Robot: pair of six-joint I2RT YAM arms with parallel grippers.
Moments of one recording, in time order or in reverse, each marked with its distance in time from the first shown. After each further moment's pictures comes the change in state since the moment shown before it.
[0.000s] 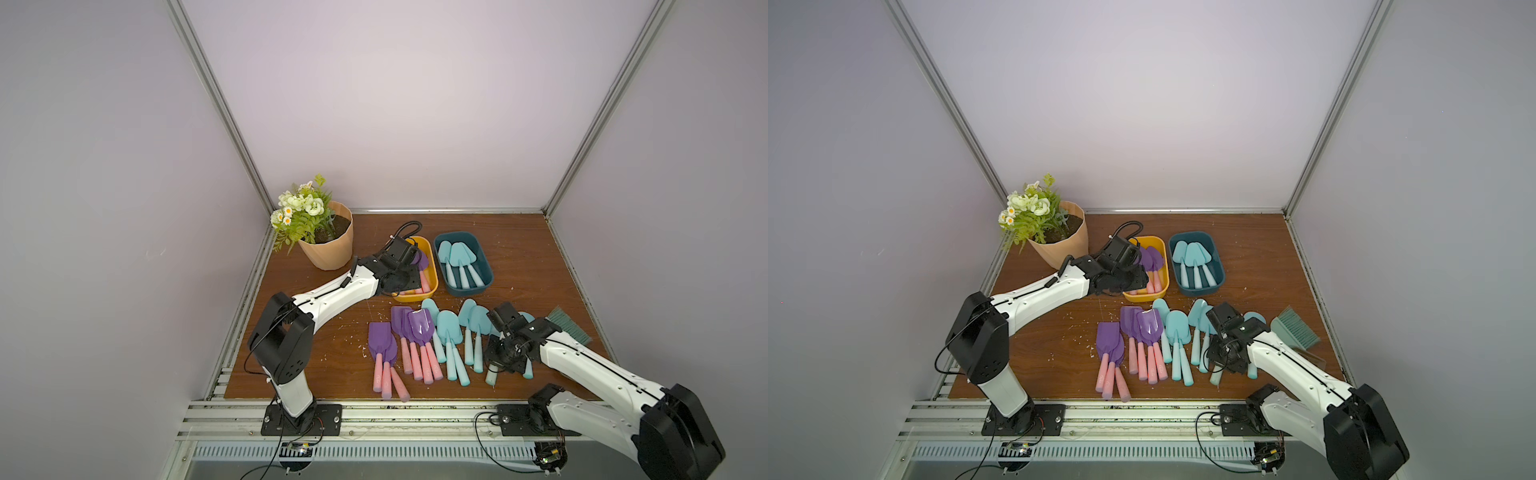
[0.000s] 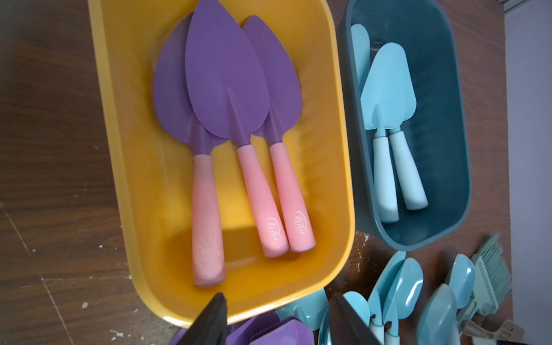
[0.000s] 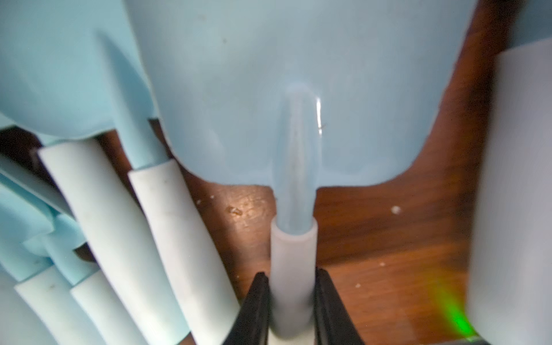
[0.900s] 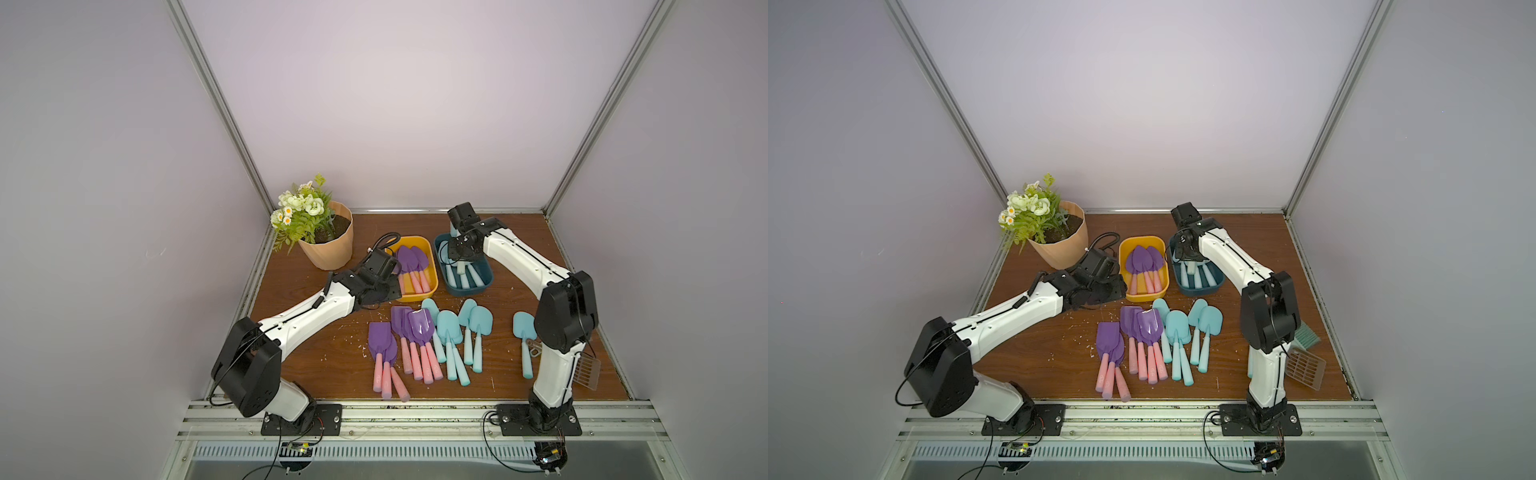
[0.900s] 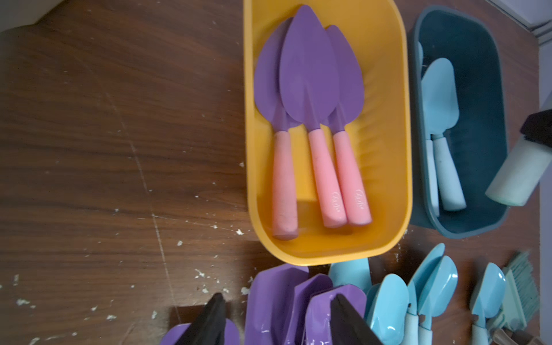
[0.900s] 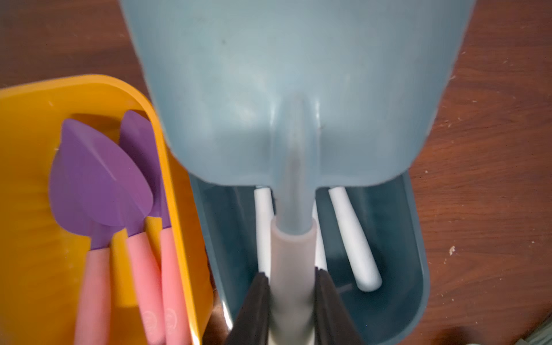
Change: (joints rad) left arm 0.057 -0.248 -0.242 -0.026 -0.083 -0.048; right arm -0.098 0.904 1.141 0.031 0.217 -0.550
